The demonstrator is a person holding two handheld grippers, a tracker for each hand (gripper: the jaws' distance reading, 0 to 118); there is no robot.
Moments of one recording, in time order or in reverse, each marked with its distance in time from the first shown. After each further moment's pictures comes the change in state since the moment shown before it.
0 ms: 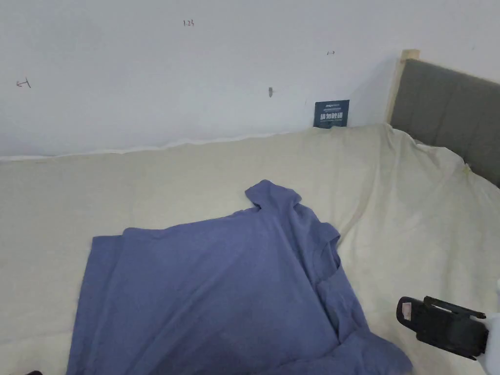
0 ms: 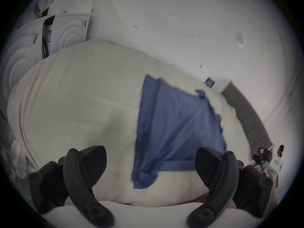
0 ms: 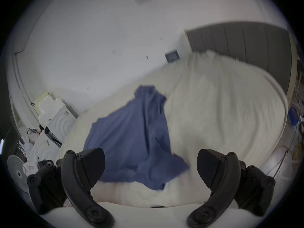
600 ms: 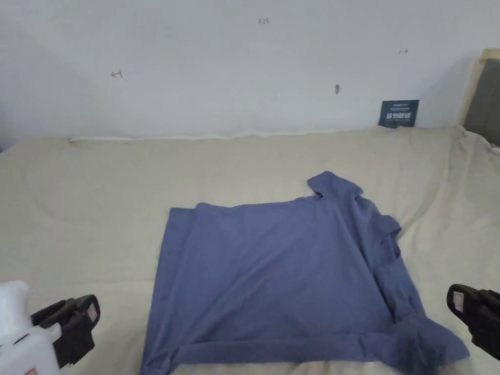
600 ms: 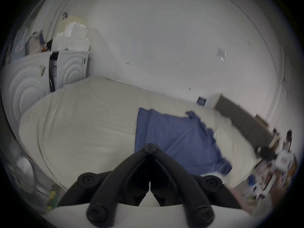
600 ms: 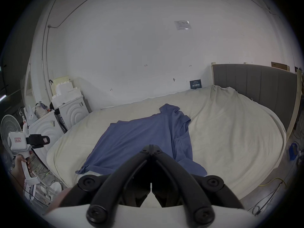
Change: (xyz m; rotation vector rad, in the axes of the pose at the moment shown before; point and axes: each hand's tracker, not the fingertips) left arm 0.045 -0.020 0.082 0.185 0.095 -0.214; right arm -0.069 -0.044 0.044 0.128 0.111 0.228
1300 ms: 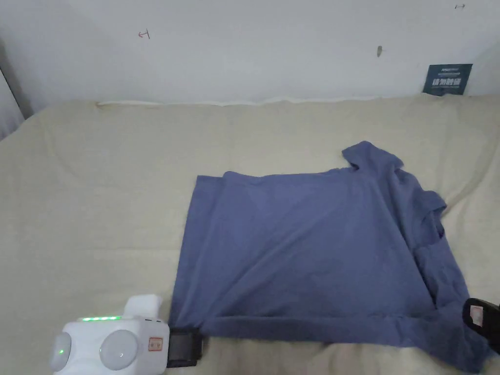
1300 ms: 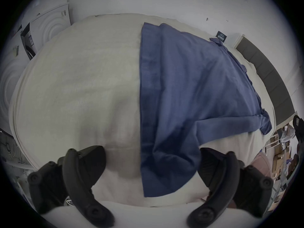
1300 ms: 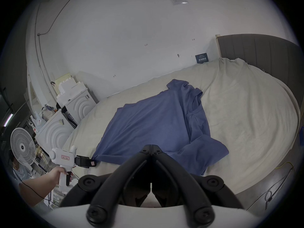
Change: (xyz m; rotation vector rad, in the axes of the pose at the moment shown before) left arm -0.022 -0.093 -0.186 -0.583 0.050 -0.025; right arm 0.003 -0.022 -0.038 -0.199 0.095 -0.123
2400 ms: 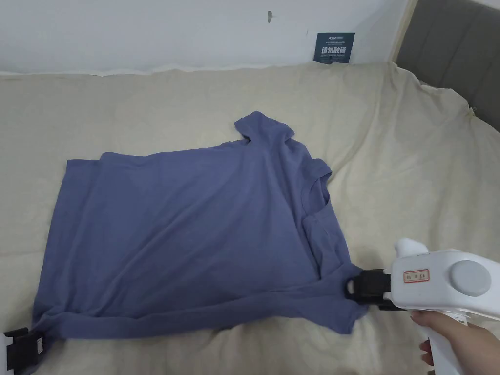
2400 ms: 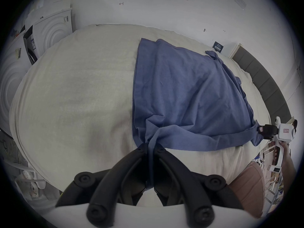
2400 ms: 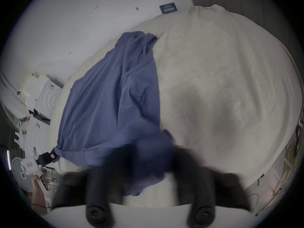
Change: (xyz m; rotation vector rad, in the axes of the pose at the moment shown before) left arm 0.015 0.019 0.027 0.089 -0.019 0.017; right arm 0.137 0.012 -0.121 -0.449 -0.211 -0.184
